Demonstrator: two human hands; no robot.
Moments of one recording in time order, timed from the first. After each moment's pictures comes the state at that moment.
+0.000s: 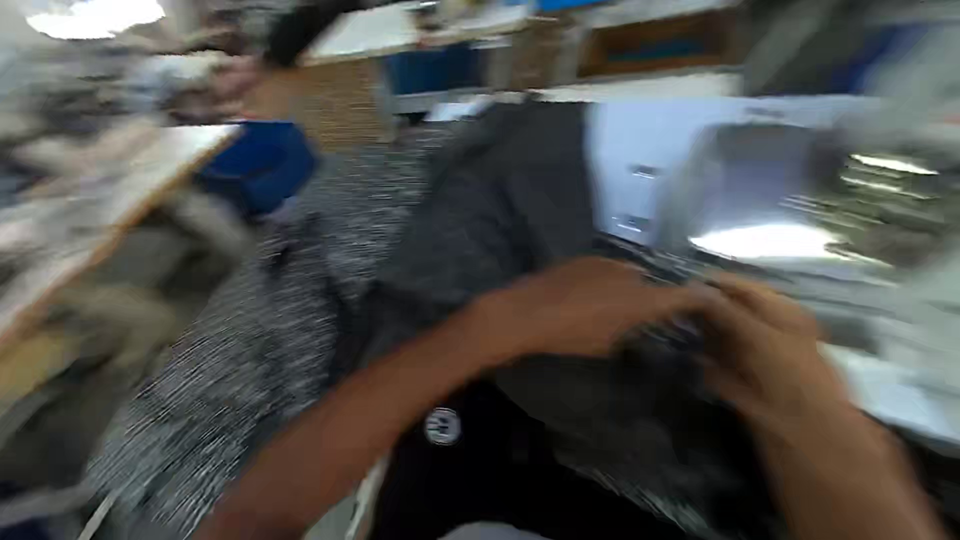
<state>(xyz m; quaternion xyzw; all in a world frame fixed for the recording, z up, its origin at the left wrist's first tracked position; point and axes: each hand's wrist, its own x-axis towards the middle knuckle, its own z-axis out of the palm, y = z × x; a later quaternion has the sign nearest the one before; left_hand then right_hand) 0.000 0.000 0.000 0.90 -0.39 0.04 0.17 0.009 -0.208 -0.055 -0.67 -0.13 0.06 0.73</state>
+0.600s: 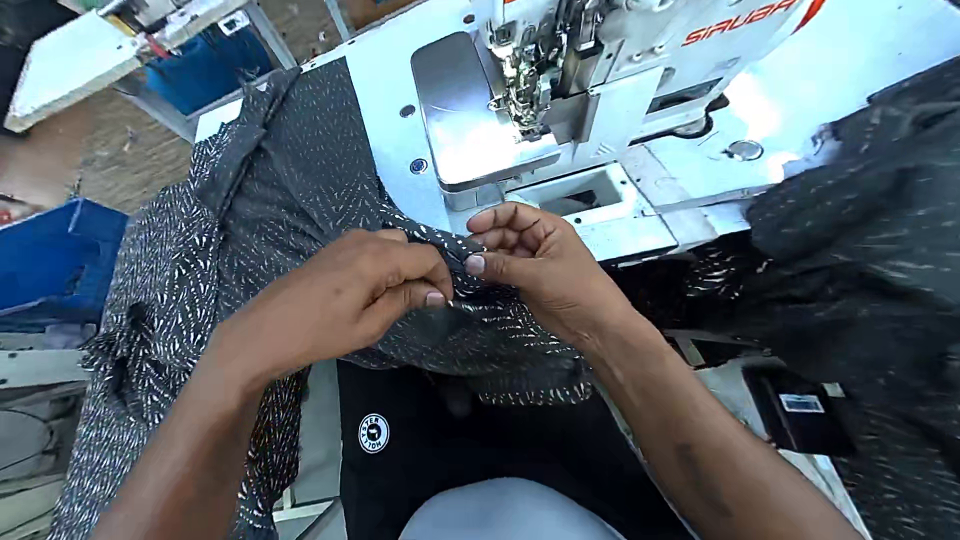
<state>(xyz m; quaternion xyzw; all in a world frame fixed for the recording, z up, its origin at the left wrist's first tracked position) 0.030 -0.004 0.029 0.84 -0.47 -0.12 0.24 0.005 -0.235 -0.077 -0.52 -0.08 0.09 0.84</state>
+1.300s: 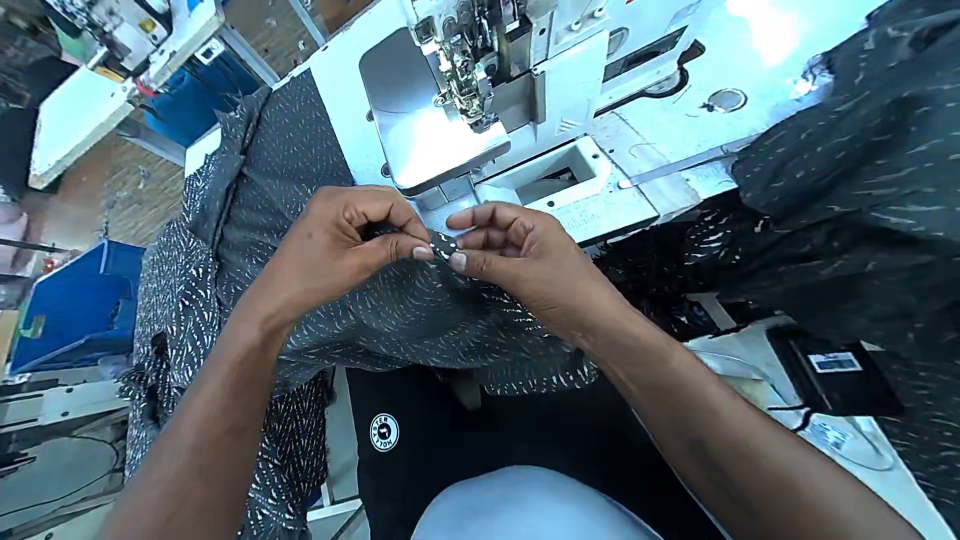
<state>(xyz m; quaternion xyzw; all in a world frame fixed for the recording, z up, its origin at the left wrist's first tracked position) 0.070 -0.039 0.015 0.81 -0.41 -0.14 0.39 -0.003 -0.254 -0.081 -0.57 -0.05 0.07 0.82</state>
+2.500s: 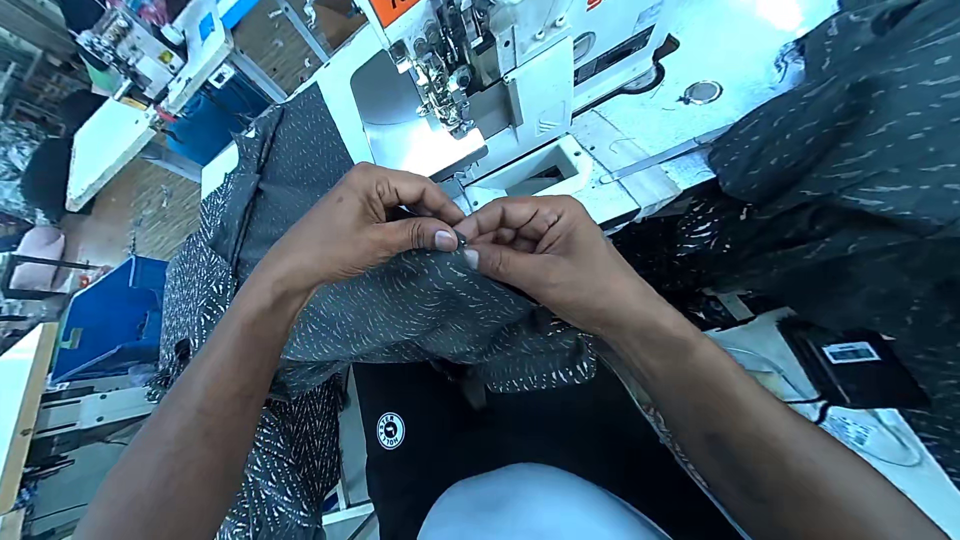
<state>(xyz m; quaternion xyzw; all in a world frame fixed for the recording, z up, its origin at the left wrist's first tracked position) 0.083 -0.076 0.030 0.78 -0.44 -0.23 0.39 -0.011 -0.279 -0.071 -0.55 -0.20 -0.03 0.81</state>
